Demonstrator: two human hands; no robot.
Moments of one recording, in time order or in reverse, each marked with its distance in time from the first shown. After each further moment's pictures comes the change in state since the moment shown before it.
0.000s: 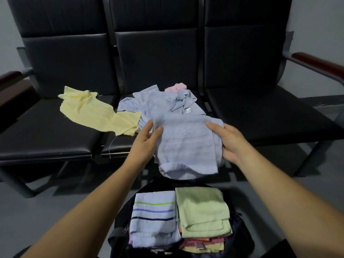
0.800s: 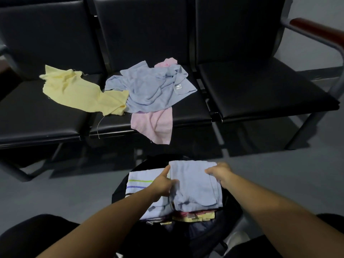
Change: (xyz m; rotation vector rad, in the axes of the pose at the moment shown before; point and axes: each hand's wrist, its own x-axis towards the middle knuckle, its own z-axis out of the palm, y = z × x) left_hand -0.088 -0.183 0.056 0.248 -0.245 -0.818; right_hand 0.008 0.200 -0.137 -0.699 0.453 0.491
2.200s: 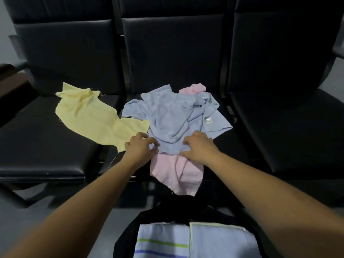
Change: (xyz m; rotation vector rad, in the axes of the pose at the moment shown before) left_hand 0.092 0.163 -0.226 0.817 0.658 0.364; right_hand -0.001 -0.297 0.099 -1.029 -0.014 -0.919
